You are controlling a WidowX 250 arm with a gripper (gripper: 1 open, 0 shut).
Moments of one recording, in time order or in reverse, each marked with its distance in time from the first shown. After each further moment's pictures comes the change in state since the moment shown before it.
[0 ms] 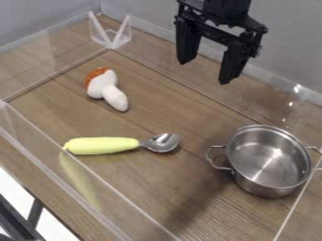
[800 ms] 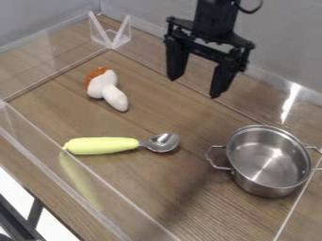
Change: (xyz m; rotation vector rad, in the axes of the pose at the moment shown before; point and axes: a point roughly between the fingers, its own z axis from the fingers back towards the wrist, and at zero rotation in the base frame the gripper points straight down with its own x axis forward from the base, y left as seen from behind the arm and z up) arm -0.003 0.015 -0.027 -0.026 0.089 0.126
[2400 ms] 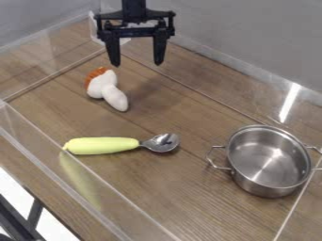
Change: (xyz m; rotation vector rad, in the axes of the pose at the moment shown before) arm 0.033 0.102 -0.019 -0.133 -0.051 0.697
